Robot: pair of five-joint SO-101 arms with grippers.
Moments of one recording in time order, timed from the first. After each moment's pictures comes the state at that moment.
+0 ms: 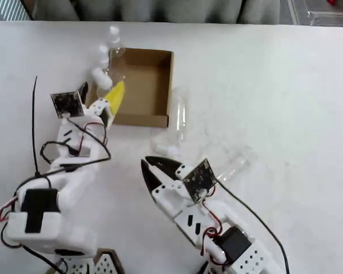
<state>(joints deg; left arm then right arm) -6.8 3.2 62.7 -46.2 10.2 -44.4 -101.1 96.4 25.8 -0.4</state>
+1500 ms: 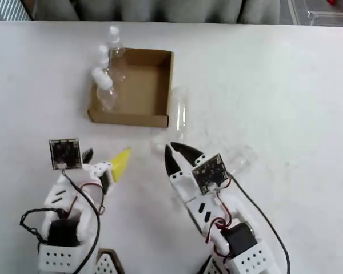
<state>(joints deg) -2.8 -103.7 97.0 48.7 10.2 -31.3 -101.1 95.3 28.2 7.3</state>
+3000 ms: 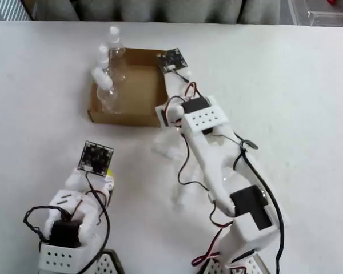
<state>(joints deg) 0.7 -103.8 97.1 59.2 -8.6 -23.7 7.7 11.9 48.3 2.0</state>
